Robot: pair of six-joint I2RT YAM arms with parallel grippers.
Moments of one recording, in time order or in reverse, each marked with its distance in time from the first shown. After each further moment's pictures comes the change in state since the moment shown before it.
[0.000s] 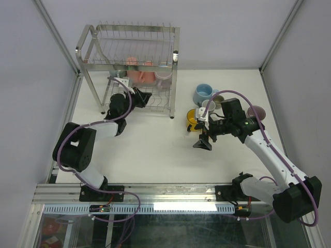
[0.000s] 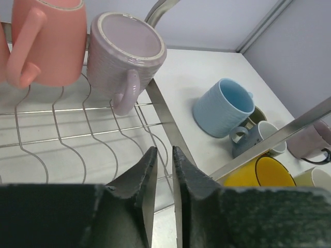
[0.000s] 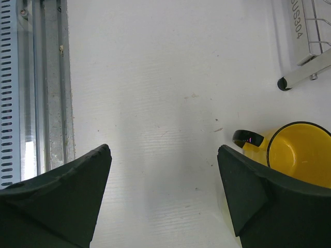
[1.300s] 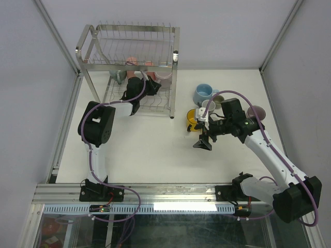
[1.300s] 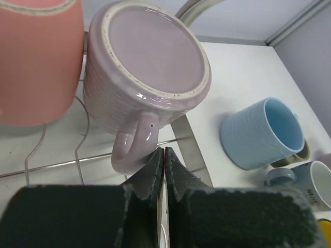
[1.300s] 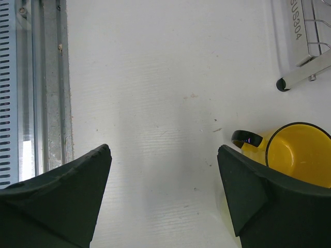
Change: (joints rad) left arm 0.003 0.444 0.499 -0.183 0.045 -0.071; right arm 0.000 0.000 -0.001 0.000 0.000 -0.010
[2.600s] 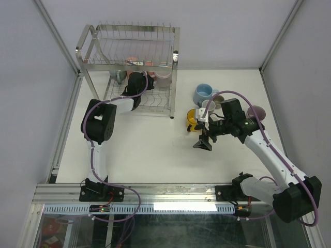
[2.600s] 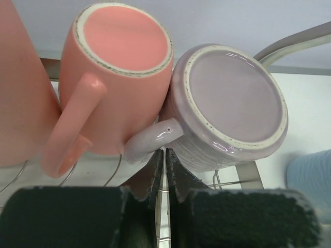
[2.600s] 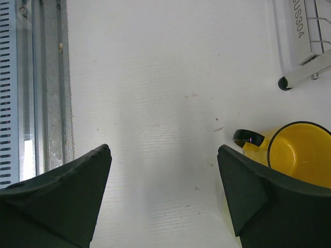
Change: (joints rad) left arm 0.015 0.065 0.144 -0.114 -0.241 0.129; right arm 0.000 0.000 -0.005 0.000 0.000 0.000
